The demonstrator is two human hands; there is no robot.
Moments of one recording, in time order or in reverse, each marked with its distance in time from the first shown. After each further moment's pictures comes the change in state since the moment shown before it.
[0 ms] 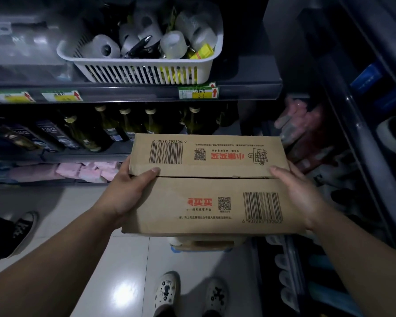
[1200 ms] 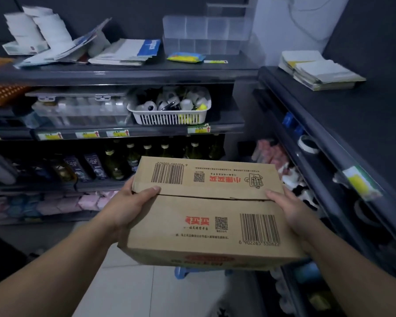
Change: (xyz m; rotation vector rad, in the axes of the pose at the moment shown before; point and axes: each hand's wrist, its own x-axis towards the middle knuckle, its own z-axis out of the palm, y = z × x) left_hand -0.215 0.005 -0.086 0.029 -0.035 0.183; right_hand -0.262 0.003 0.008 -0.066 0.045 -0.145
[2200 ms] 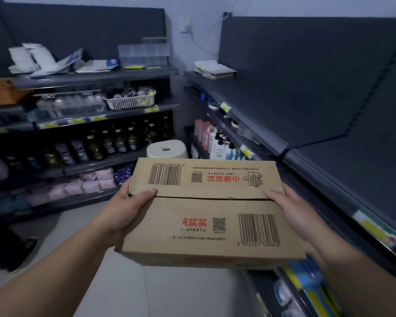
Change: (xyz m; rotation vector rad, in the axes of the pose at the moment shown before) left_hand -0.509 -0.130 -0.041 -0.102 -0.363 0.119; right_hand -0.606 0.175 -0.045 0.032 0.338 -0.116
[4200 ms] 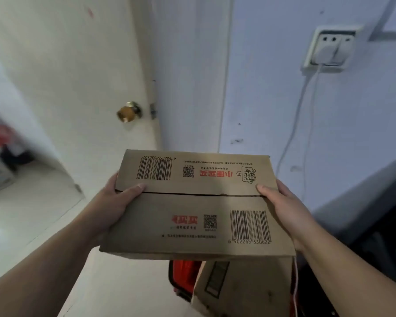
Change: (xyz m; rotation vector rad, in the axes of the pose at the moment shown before) left_hand -1.147 -0.291 0.377 0.575 -2.237 0.167; right_hand -1.337 0.318 -0.018 0.572 2.268 0.336
